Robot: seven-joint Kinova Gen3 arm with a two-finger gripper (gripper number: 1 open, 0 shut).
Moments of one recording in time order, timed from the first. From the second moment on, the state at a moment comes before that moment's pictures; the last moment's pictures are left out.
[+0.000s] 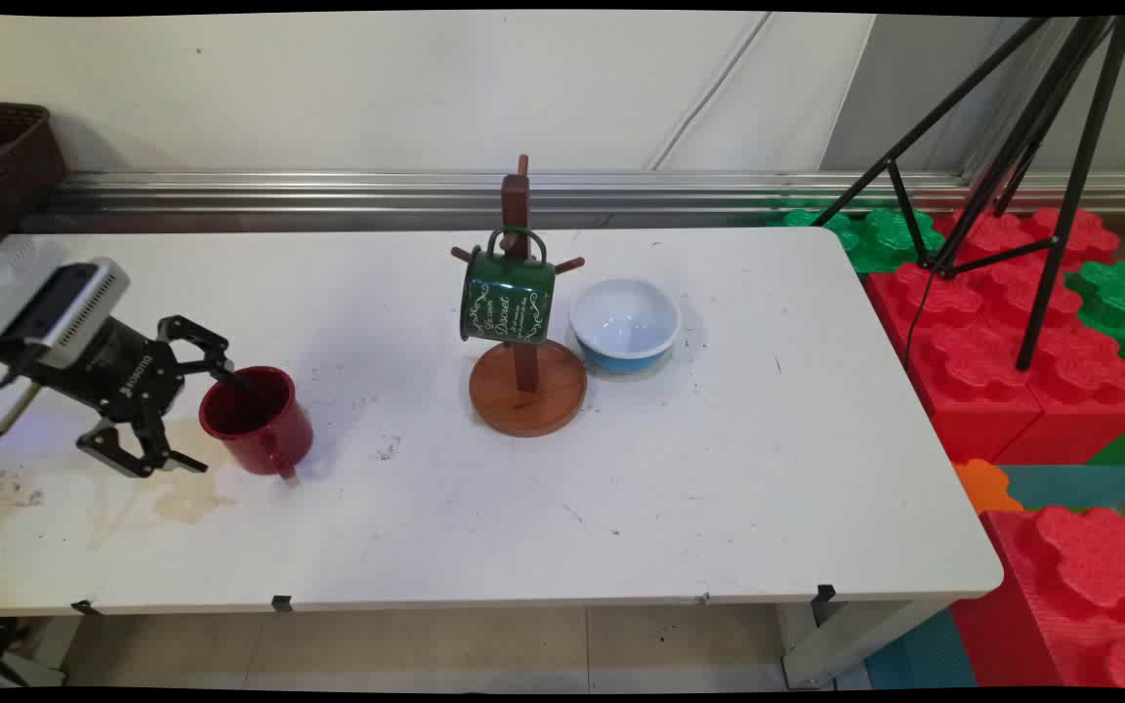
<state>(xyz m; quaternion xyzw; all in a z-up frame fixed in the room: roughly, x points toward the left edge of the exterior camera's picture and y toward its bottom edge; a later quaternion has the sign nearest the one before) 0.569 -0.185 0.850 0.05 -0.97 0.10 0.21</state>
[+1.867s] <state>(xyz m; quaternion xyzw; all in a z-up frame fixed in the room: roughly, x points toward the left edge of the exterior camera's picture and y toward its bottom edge) 0.530 -0.214 0.924 0.16 -0.89 0.04 0.42</state>
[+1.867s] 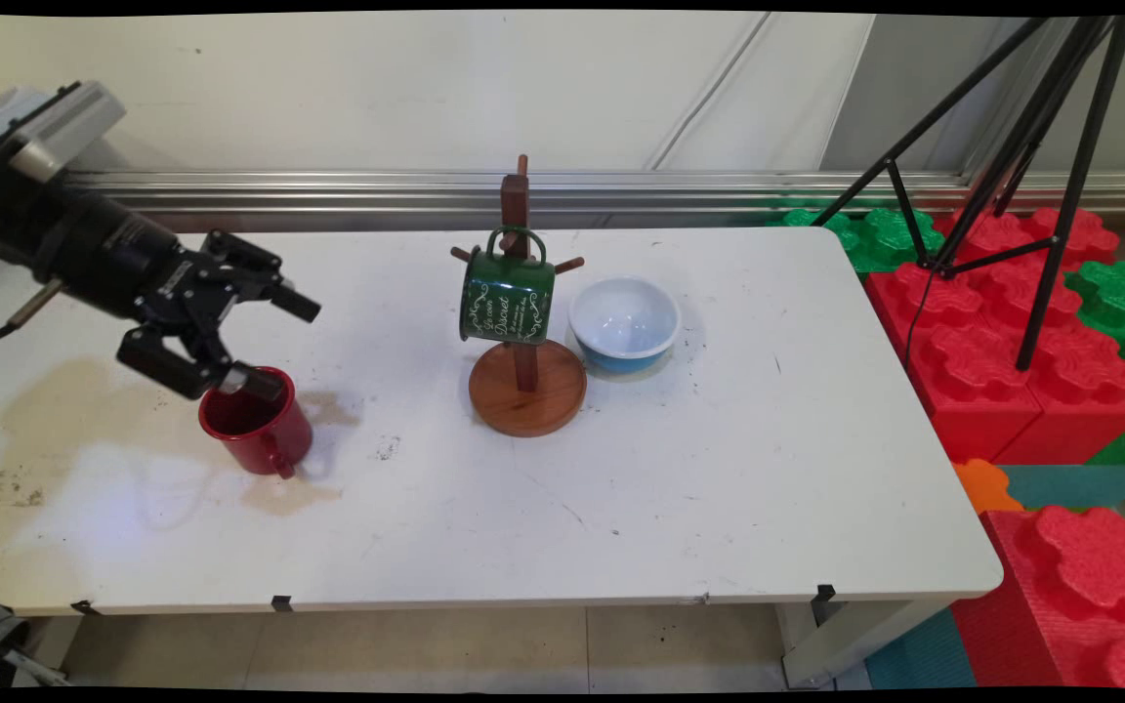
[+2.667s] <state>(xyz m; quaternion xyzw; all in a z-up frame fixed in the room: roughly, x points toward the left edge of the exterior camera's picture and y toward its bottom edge) 0.507 -0.238 0.917 0.20 -0.84 0.03 0.50</state>
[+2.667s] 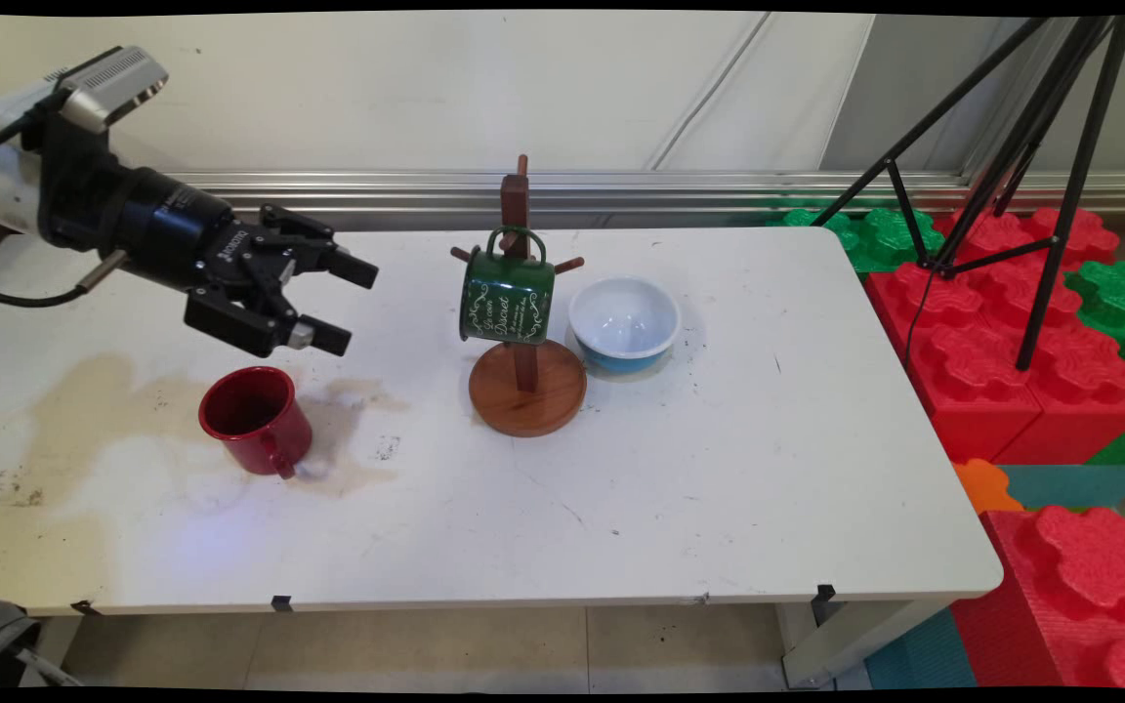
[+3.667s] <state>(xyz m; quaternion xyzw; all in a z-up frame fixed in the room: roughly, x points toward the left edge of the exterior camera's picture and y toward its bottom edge) 0.481 -0.252 0.881 0.22 -0.82 0.03 0.53</state>
